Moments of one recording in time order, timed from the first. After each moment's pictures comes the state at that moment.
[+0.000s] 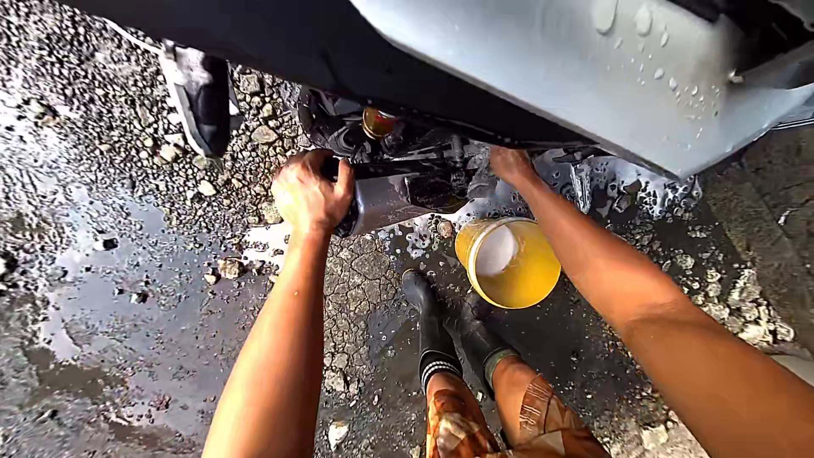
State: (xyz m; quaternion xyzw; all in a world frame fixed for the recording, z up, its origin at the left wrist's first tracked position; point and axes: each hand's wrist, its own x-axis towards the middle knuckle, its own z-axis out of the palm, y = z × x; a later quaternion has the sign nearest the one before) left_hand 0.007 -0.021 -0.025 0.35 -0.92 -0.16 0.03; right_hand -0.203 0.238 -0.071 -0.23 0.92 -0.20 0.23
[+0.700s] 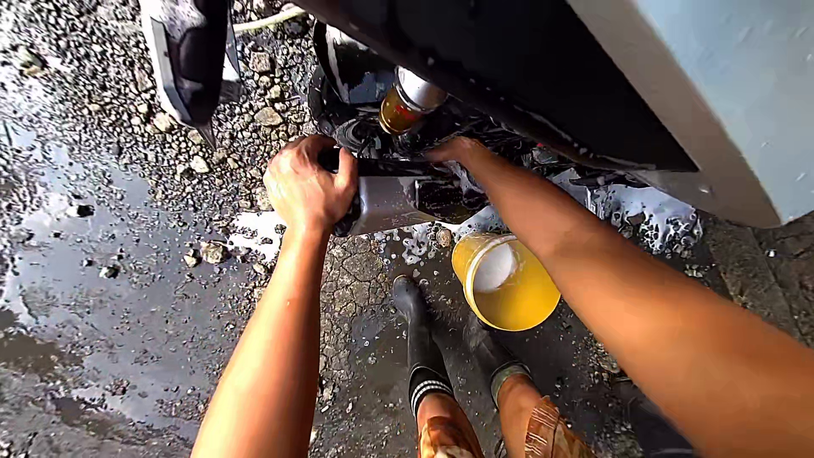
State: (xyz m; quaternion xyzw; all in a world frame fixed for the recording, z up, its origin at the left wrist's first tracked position) left_hand 0.012 -0.029 -0.048 0.38 -0.90 -0.15 0.12; right_hand -0.202 0.093 -0.086 -0.46 0.79 -0.04 0.42
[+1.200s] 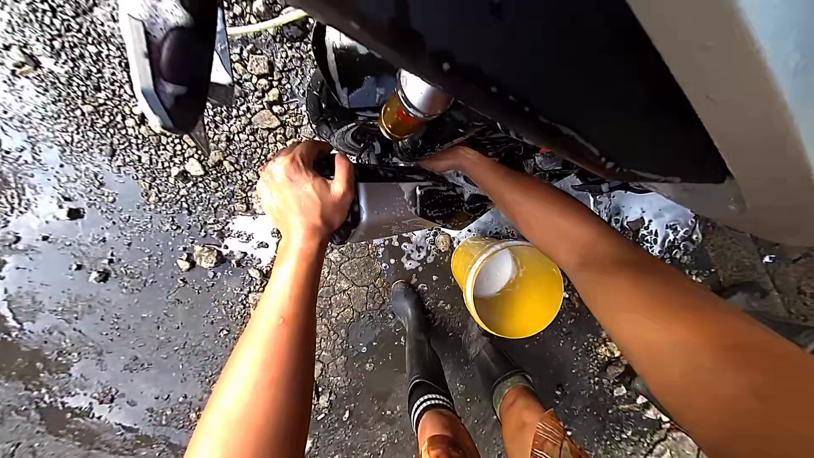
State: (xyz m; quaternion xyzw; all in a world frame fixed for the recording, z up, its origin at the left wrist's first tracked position) left_hand 0.009 -0.020 -0.045 0.39 -0.90 -0.13 0.13; right_hand -0.207 0.101 -0.097 -0.51 0.76 -0.07 0.39
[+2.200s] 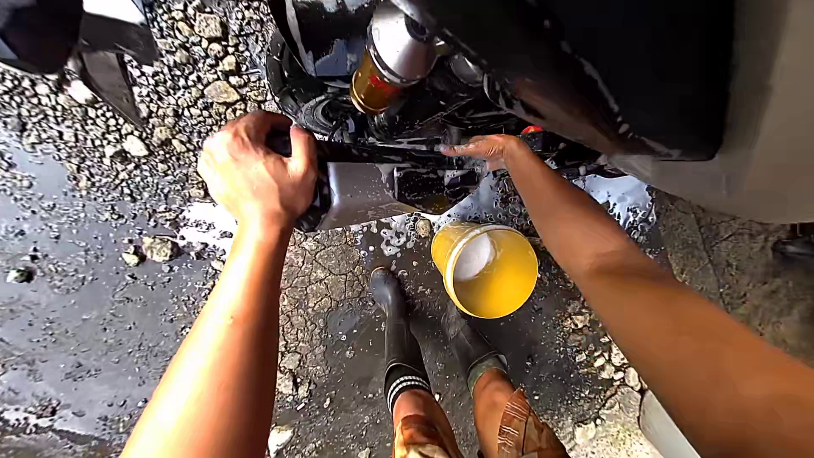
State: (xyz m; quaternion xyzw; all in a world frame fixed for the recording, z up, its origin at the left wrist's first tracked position) left_hand 0.013 -0.026 -0.048 0.41 -0.89 -0.16 0.12; right_hand -0.232 0.182 -0.083 -0.11 0.80 -0.16 0.57
